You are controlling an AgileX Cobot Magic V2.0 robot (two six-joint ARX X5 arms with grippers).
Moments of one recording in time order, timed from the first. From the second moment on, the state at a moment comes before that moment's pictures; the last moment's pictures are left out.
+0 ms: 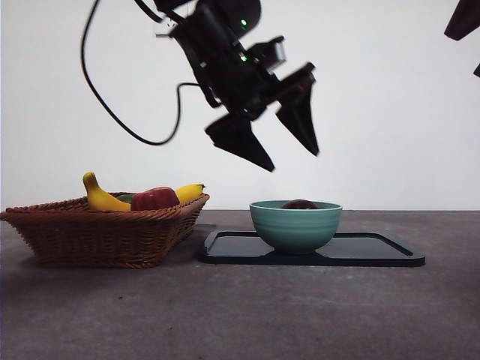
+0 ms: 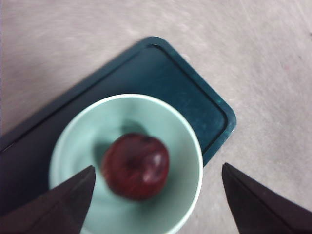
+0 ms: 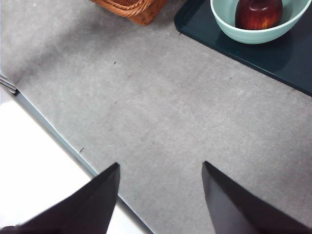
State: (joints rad) left arm -0.66 2.02 1.73 -0.55 0.28 0.01; right arm 0.52 0.70 0.80 -0.89 -0.34 0.12
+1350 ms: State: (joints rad) left arm -0.70 2.15 1.73 -0.49 0.16 0.09; right arm 0.52 0.70 0.80 -0.89 -0.34 0.12
